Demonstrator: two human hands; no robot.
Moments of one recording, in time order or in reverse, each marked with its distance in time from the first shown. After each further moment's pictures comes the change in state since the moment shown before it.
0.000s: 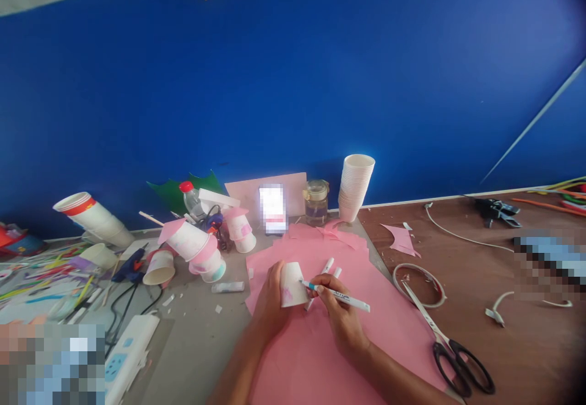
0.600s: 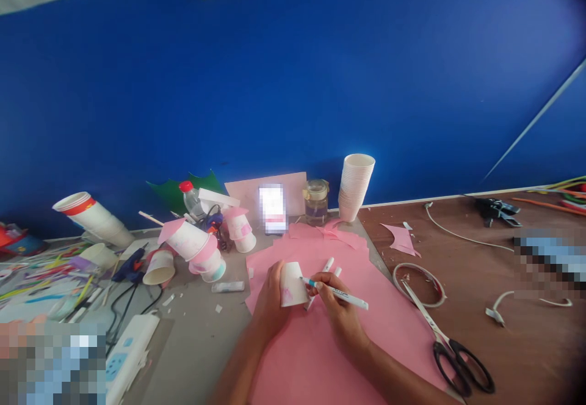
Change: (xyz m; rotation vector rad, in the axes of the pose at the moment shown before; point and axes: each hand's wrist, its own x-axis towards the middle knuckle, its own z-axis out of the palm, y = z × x) left_hand 0.001 0.003 -0.002 0.011 -0.013 0.006; right_hand 0.001 -0.007 0.003 -0.093 0.059 0.005
